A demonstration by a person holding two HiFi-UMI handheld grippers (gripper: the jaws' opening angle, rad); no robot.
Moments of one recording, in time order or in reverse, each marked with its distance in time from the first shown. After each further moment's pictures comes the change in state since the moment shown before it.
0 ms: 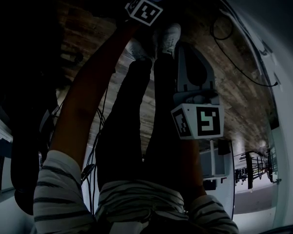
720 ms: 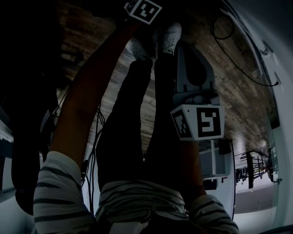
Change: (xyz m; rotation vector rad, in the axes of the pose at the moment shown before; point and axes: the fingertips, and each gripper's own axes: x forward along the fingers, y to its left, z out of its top) left arm 0.001 0.002 -0.007 -0.037 0.032 -0.008; right arm 0.001 0.003 0.003 0.016 -0.008 0.007
